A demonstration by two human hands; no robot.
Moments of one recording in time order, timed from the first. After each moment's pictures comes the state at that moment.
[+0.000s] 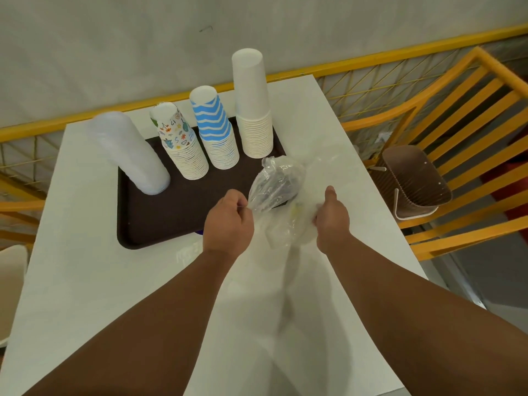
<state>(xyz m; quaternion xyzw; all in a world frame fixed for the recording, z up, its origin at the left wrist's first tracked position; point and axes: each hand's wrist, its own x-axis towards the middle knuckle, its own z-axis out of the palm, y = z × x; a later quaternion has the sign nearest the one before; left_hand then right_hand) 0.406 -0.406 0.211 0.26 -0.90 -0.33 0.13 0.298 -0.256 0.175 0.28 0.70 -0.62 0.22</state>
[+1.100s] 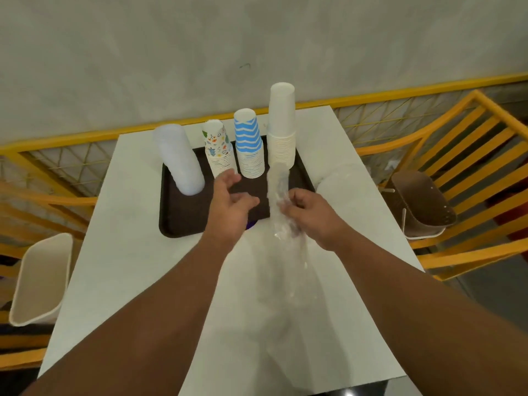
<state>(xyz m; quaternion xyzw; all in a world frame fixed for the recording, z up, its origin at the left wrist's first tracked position) 0.452 -0.428 0.272 0.27 -0.69 -0.64 0.18 0.360 -0.279 0.259 -0.21 0.75 -0.56 0.30</state>
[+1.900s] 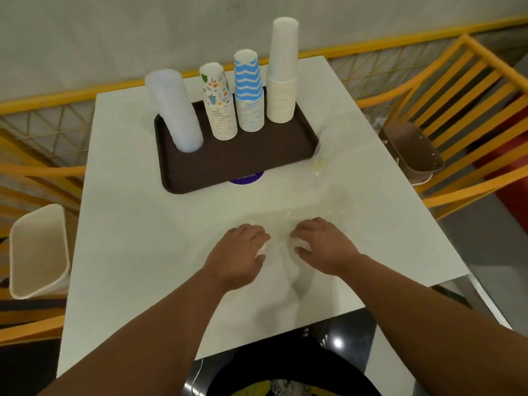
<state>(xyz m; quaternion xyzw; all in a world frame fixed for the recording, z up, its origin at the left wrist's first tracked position) 0.593 -0.431 0.173 -0.01 -0.98 -0.15 -0.08 0.482 -0.227 0.164 -0.41 0.89 -0.12 0.15</state>
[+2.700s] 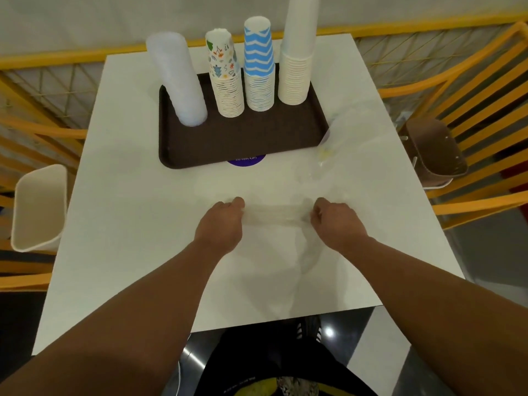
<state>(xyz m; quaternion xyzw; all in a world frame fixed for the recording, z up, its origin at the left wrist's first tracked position) 0.563 -0.423 0.165 0.22 -0.96 -0.16 -0.07 0.434 -0.213 0.158 -0.27 0.94 -0.12 0.17</state>
